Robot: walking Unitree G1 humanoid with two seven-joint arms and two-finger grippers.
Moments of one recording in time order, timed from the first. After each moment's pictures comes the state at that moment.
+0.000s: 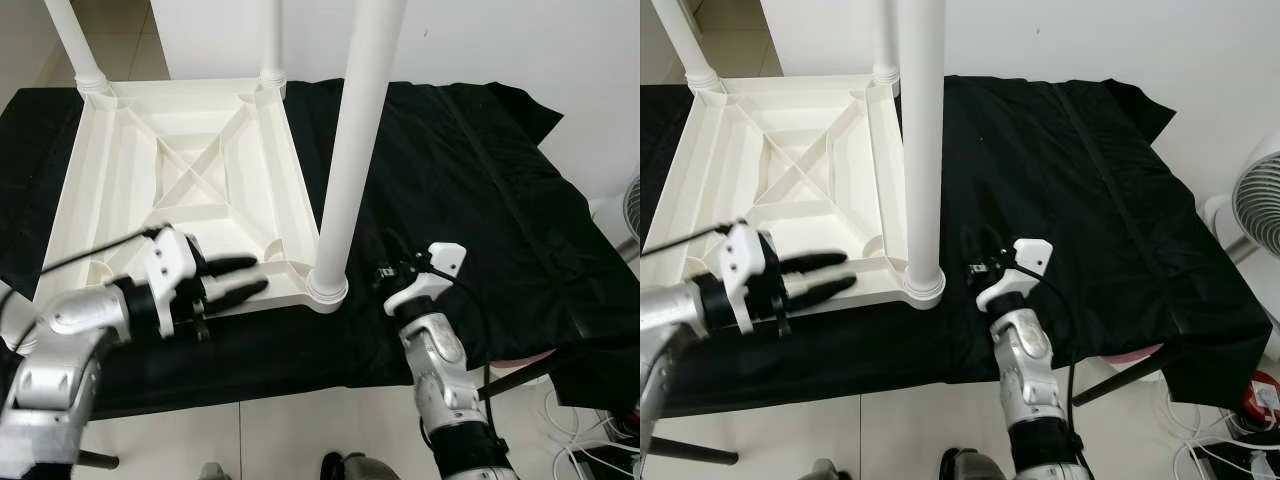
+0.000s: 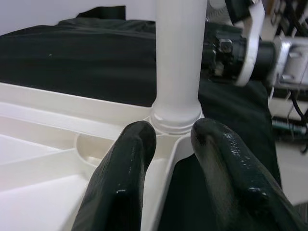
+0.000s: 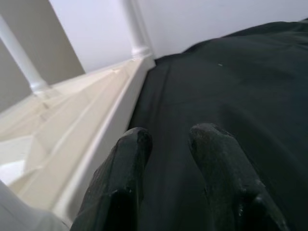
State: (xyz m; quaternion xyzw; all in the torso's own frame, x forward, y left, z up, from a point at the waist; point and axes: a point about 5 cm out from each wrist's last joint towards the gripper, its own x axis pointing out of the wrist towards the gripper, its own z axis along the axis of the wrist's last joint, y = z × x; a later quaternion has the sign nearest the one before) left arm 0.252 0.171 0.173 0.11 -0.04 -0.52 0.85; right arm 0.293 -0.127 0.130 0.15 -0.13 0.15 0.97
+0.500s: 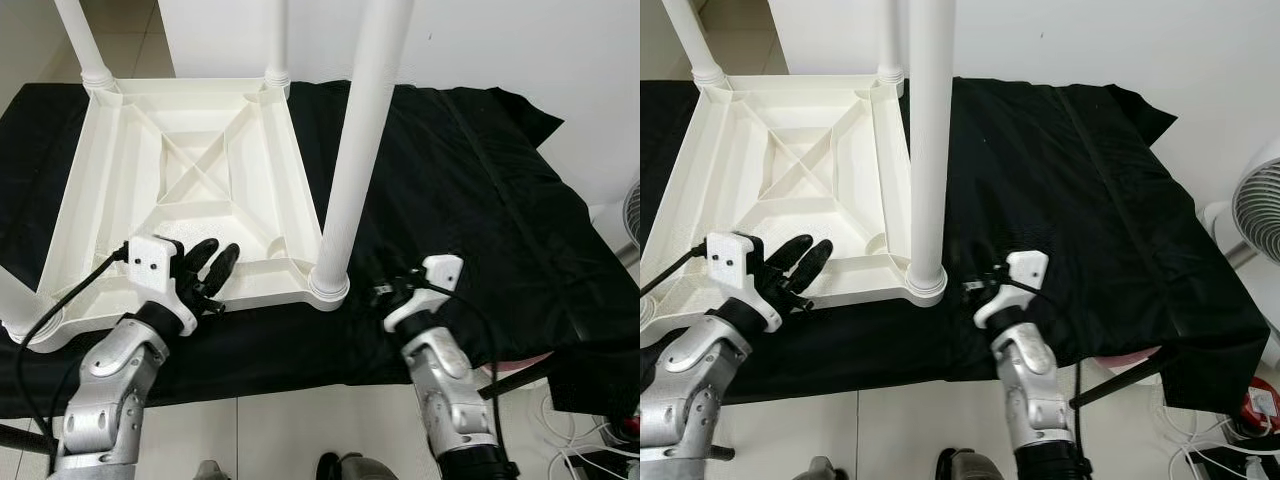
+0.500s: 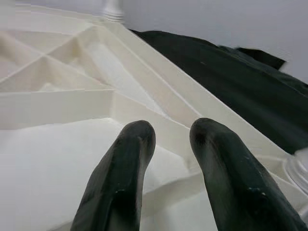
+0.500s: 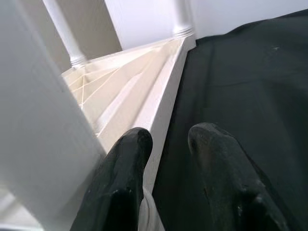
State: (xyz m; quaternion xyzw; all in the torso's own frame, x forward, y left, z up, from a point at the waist) left arm 0.263 0.173 0.156 -0.06 -0.07 -0.17 0.98; right arm 0.279 -0.106 0.133 0.14 -0.11 0.21 0.96
